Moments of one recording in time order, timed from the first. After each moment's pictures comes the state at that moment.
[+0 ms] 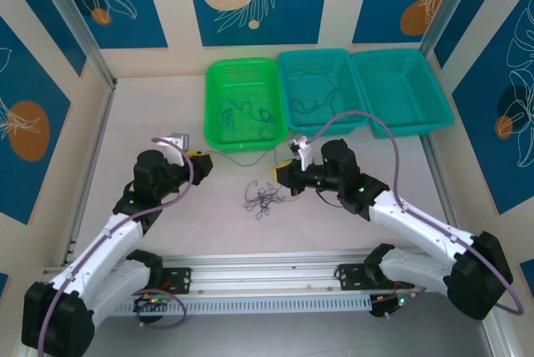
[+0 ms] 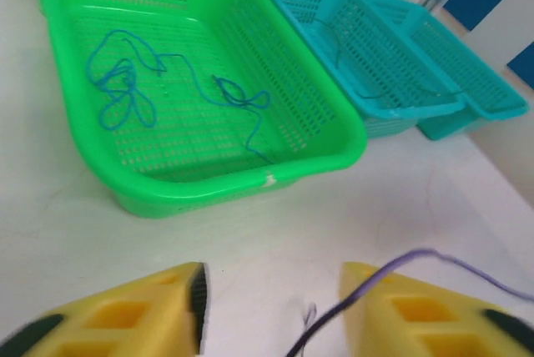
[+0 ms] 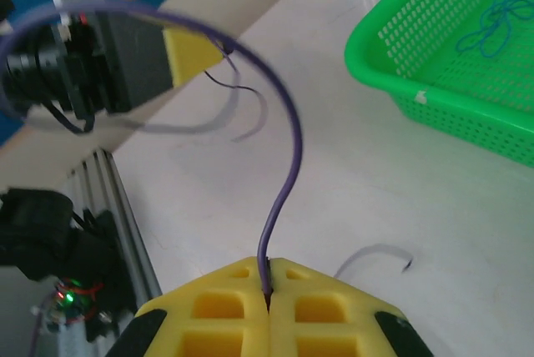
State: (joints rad) left arm -0.33 0.86 0.48 0.04 0.31 -0.36; right arm 0.67 1.03 0.66 -0.01 -0.45 0.36
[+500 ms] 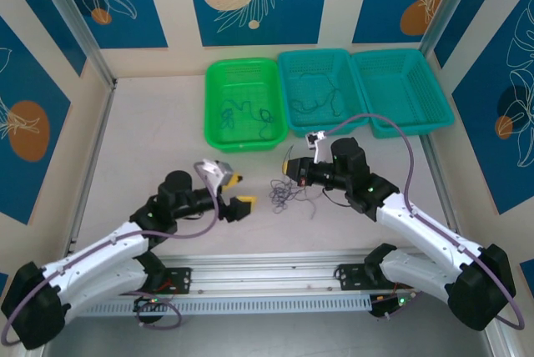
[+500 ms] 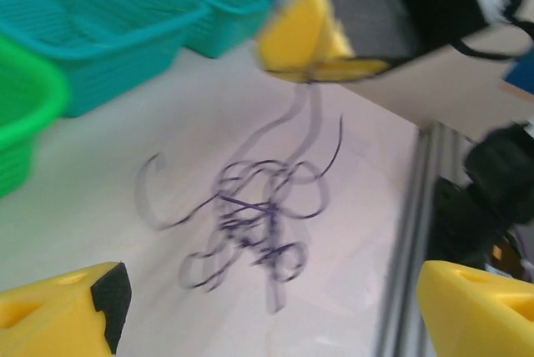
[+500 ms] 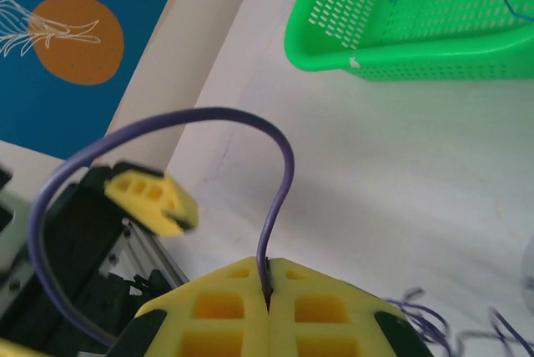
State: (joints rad) left arm -0.78 0.87 0.41 0.20 0.41 -0.19; right arm 0.61 0.99 0.68 -0.12 -0.42 0.71
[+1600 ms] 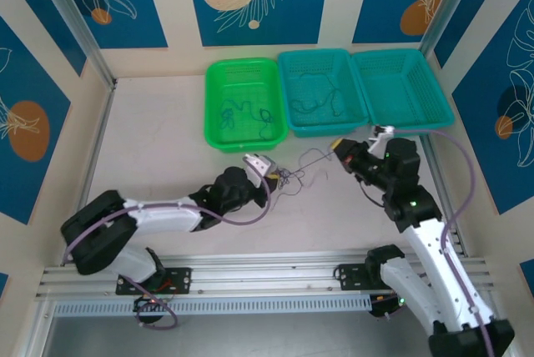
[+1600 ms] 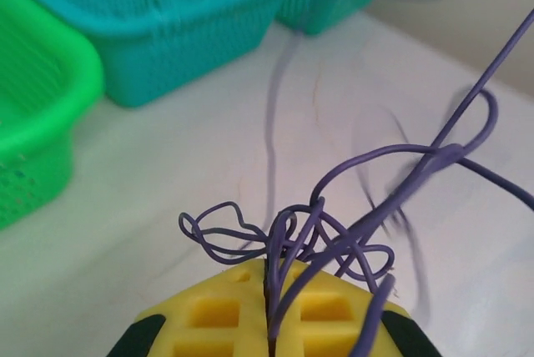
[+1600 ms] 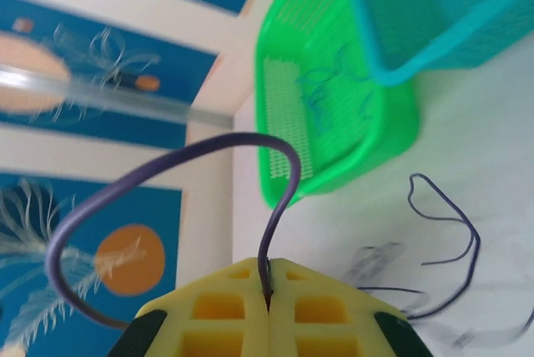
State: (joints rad) left arm -0.93 1.41 0.57 0.52 -0.04 -0.23; right arm 0.16 0.68 0.74 -0.40 -0.41 1.08
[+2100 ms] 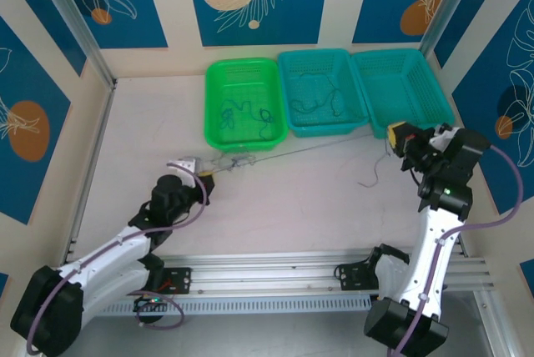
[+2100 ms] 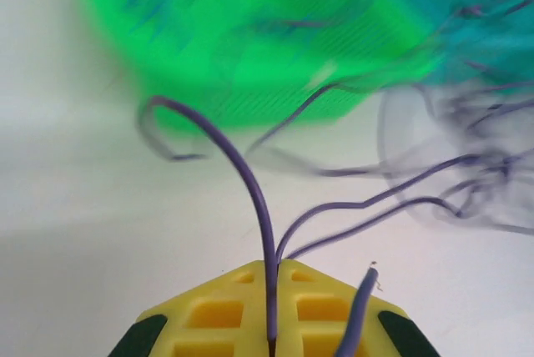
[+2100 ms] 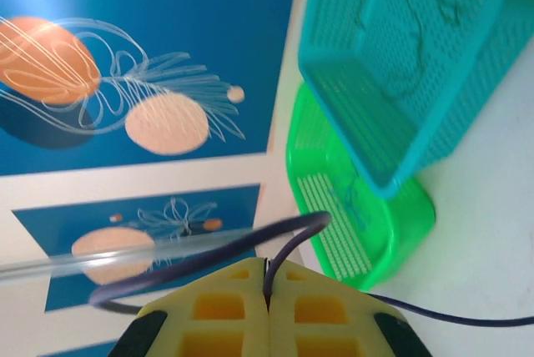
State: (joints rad) left arm -0.49 0.88 0.21 0.21 0.02 -0.40; right arm -0.49 0.79 0.94 -0.50 -0.80 1.25
